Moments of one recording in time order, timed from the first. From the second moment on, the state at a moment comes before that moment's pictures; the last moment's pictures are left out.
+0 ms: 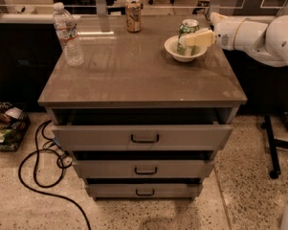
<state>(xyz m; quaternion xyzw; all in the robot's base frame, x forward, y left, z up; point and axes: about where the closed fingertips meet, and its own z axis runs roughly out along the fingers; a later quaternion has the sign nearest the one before) 0.797 -0.195 0.920 -0.33 0.67 0.23 0.62</state>
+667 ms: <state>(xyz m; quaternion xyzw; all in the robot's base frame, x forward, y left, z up) 0.810 -0.177 0.896 -0.30 0.68 0.27 0.61</state>
